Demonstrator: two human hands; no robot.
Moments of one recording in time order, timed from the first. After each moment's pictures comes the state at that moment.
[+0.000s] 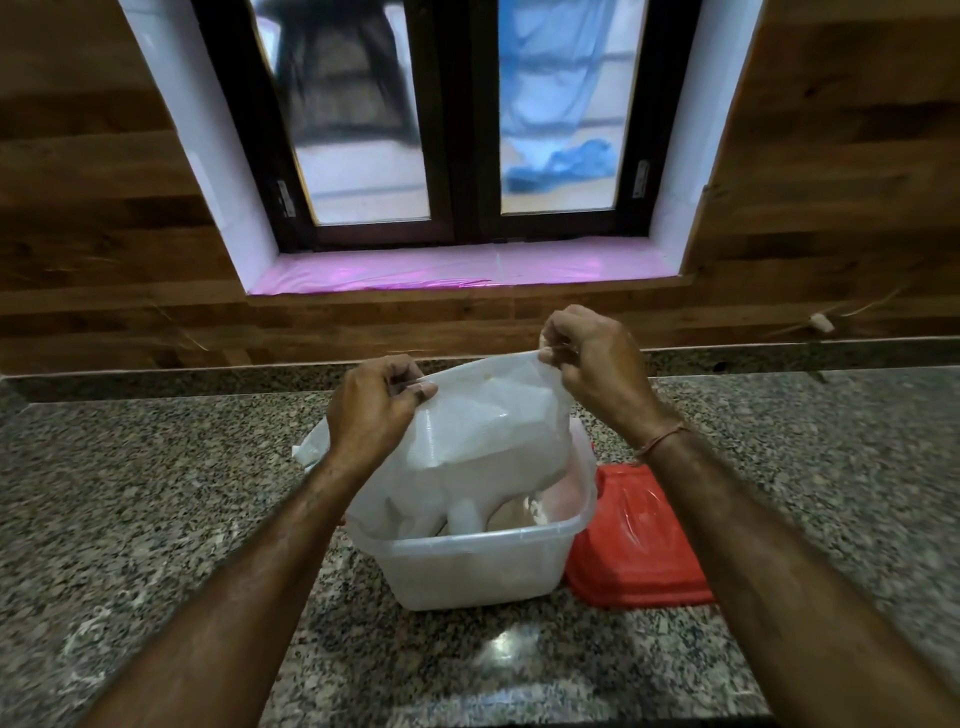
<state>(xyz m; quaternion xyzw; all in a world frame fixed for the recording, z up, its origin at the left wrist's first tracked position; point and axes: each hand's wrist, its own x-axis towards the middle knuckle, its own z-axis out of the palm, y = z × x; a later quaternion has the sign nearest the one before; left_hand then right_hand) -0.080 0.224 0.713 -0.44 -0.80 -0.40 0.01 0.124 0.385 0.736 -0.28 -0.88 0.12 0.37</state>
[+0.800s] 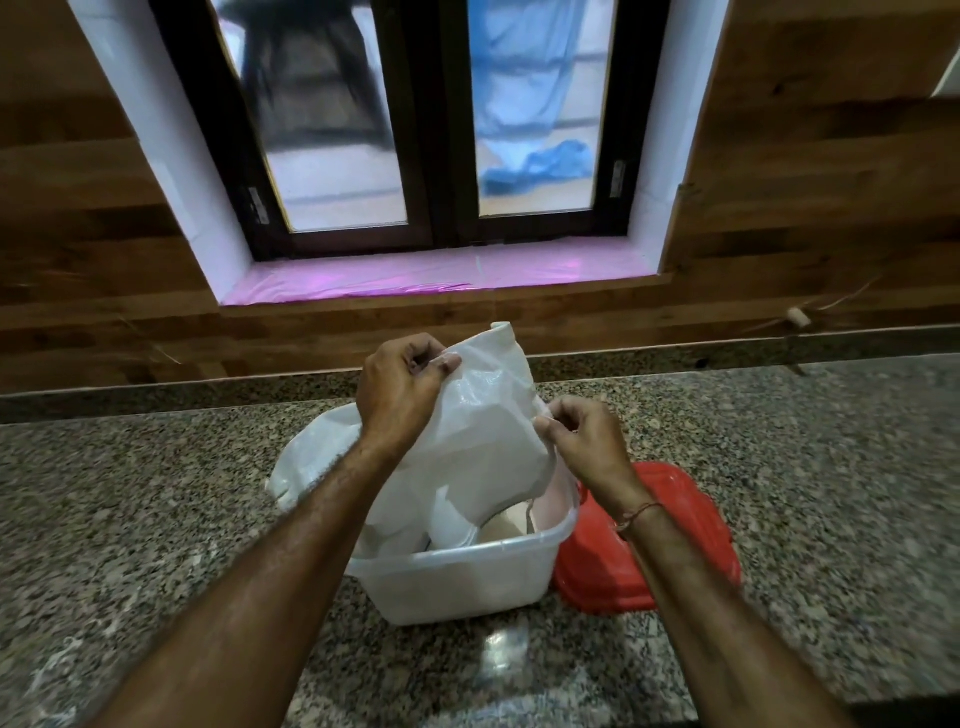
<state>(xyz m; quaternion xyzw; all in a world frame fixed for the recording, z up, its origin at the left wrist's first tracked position) -0.046 0.269 0.727 -0.42 -0.76 -0.50 -0.03 0.145 0.373 0.652 -0.39 -0.73 0.42 0.37</state>
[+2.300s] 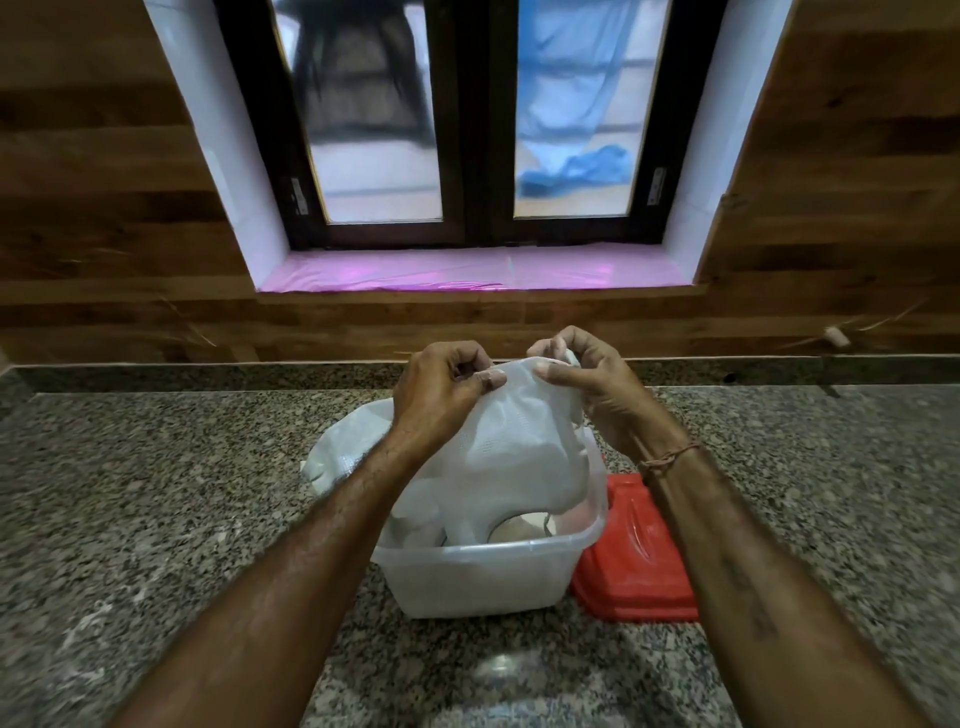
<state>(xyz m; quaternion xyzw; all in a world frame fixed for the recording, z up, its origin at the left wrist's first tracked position) -0.049 0.256 0.728 -0.49 -0.73 -0.46 -0.07 0.116 0.387 0.722 -0.15 -0.62 0.70 0.31</state>
